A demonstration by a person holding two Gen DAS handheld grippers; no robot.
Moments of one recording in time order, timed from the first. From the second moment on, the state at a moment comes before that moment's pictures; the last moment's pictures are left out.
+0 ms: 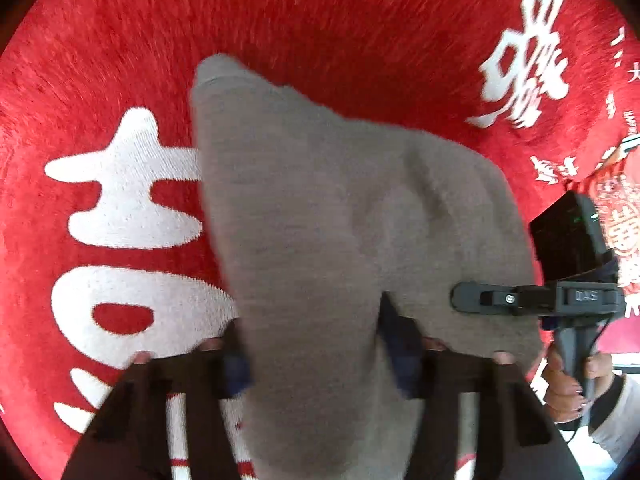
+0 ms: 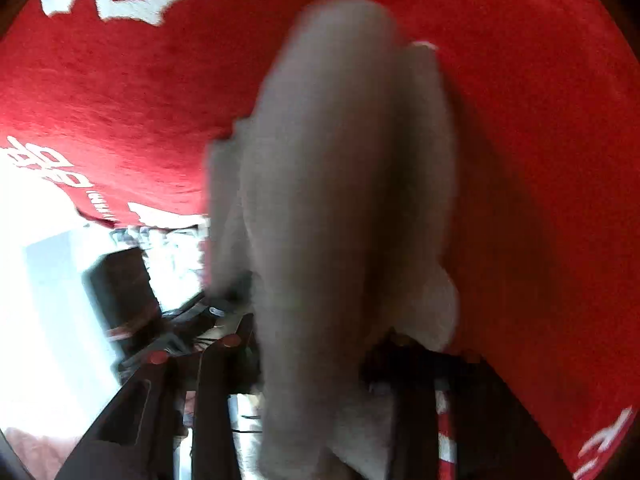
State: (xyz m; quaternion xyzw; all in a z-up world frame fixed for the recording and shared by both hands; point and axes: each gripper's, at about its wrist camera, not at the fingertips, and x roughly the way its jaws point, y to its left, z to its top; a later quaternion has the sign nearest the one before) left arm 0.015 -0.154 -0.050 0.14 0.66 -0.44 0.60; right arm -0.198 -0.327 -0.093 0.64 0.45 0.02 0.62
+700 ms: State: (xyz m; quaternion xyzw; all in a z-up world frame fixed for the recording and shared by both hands) left arm 0.029 0.007 -0.014 0.18 0.66 -0.40 0.61; right arm -0.156 -0.172 -0.059 0.65 0.46 0.07 0.60
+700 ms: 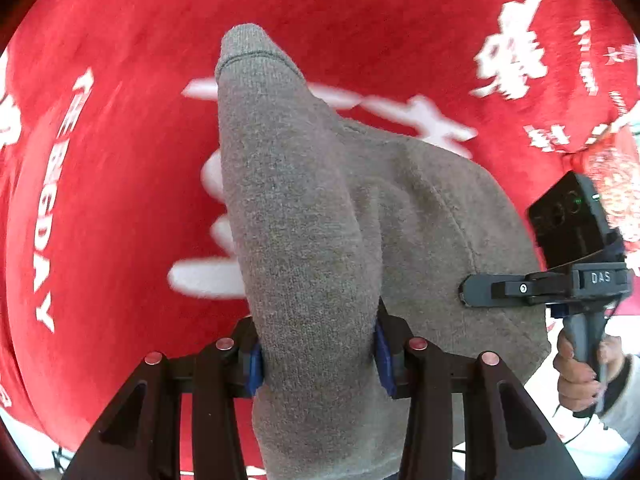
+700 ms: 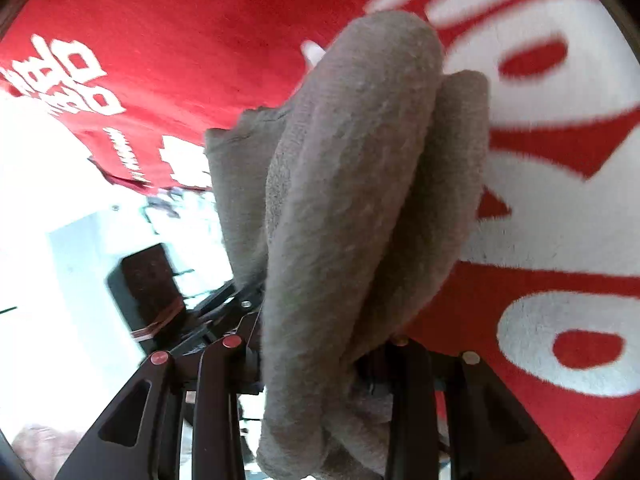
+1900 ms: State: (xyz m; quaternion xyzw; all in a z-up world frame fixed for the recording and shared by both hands) left arm -0.018 0.076 -0.006 0.28 0.61 -0.30 0.68; right arm -0.186 -0.098 0.023 0.39 0.58 -0.13 0.70
